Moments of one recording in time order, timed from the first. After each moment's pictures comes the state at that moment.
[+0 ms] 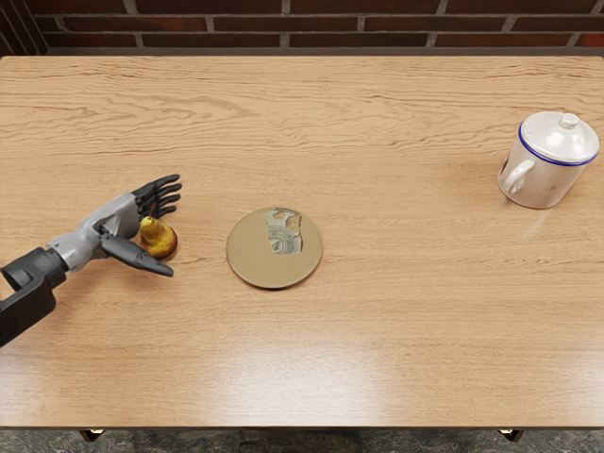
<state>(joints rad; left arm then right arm) -0.63 0.55 -0.34 -0.80 0.57 -0.38 -0.61 -0.06 0.00 0.02 0.04 -0.19 -0.03 -0.35</state>
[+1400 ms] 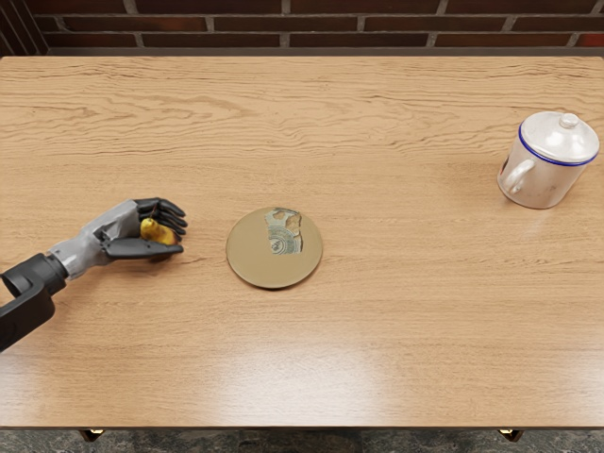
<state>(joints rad) -0.62 0.56 -0.33 -0.82 0.58 -0.38 -0.61 -0.06 0.00 0.02 0.04 -0.19 -0.03 -0.35</state>
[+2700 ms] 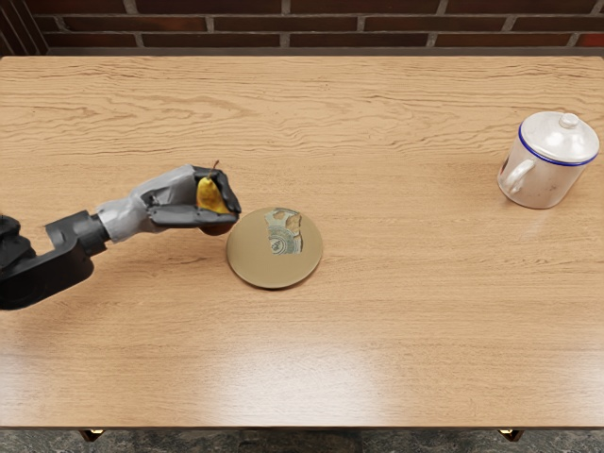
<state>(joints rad) -0.78 0.50 -0.32 -0.90 0.60 -0.61 -0.61 -0.06 0.00 0.02 0.04 -0.19 -0.03 -0.35</state>
